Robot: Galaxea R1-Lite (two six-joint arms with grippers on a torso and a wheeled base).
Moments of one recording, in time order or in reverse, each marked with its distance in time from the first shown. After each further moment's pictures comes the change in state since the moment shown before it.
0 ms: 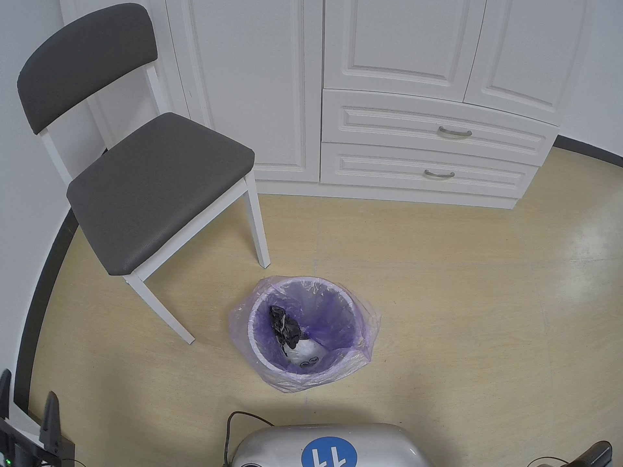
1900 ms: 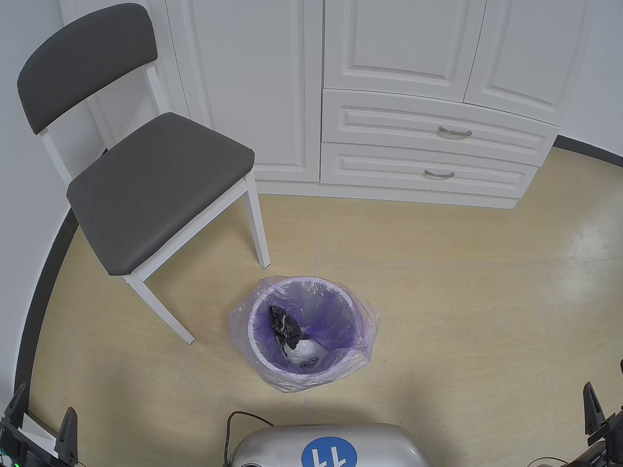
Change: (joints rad) left arm -0.005 0.003 0.010 0.117 -0.040 -0.025; right arm -0.002 0.002 0.027 0.390 0.193 -0.117
